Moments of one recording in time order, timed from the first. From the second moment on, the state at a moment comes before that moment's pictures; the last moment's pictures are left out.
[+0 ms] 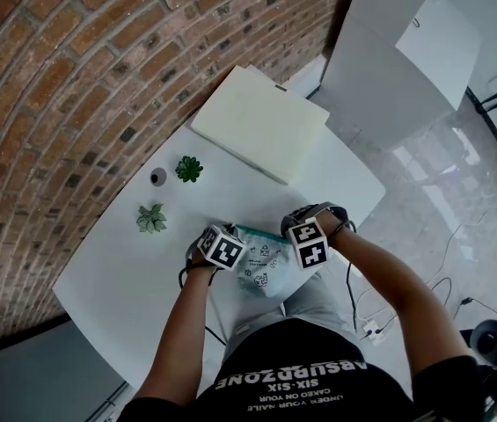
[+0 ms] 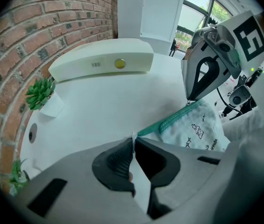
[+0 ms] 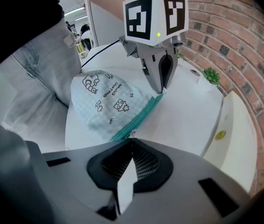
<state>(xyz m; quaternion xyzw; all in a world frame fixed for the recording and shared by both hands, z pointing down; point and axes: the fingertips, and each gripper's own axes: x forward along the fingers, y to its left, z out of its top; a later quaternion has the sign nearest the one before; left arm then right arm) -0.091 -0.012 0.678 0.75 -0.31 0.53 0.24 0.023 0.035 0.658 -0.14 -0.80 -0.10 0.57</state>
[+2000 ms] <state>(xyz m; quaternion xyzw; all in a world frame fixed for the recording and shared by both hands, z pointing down) -0.100 -0.003 0.682 0.73 -0.31 0.55 0.25 0.051 0.043 0.674 -0.01 -0.83 0.01 0.56</state>
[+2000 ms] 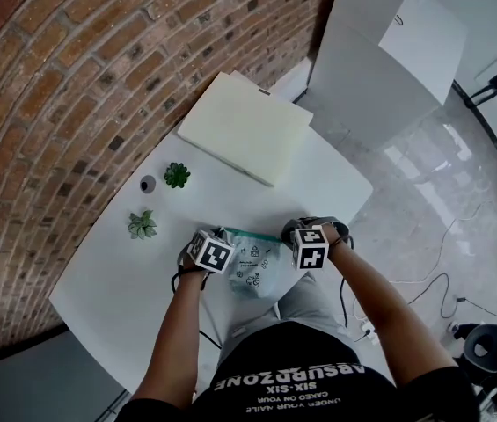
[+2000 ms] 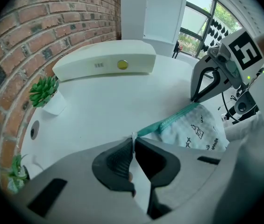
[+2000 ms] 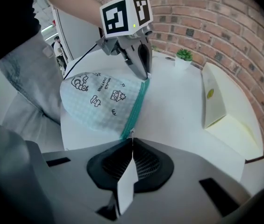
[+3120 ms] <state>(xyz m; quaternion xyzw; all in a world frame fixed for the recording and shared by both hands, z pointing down) -0.112 -0.002 0.651 0.76 -0.40 0.39 0.34 0.055 0.023 0.650 0.15 -0.84 0.08 0.52</state>
